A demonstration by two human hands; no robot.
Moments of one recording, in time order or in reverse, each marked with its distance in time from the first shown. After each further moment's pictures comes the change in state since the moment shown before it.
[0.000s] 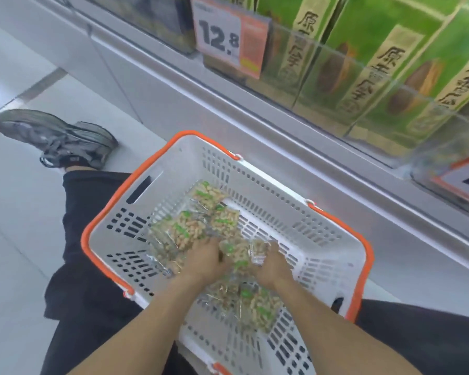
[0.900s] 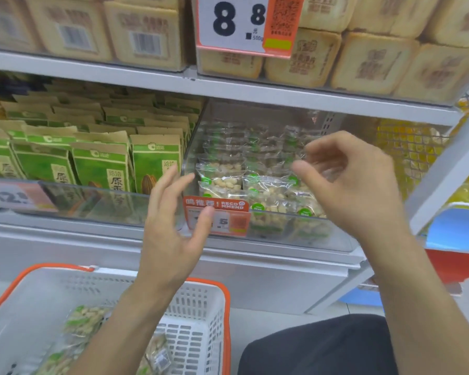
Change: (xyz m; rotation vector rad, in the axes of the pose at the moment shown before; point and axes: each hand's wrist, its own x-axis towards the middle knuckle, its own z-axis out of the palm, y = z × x) left_hand -0.135 0.283 -0.115 -0.487 0.828 1.119; right_hand -0.336 0.039 -0.345 0.166 1.336 -0.531
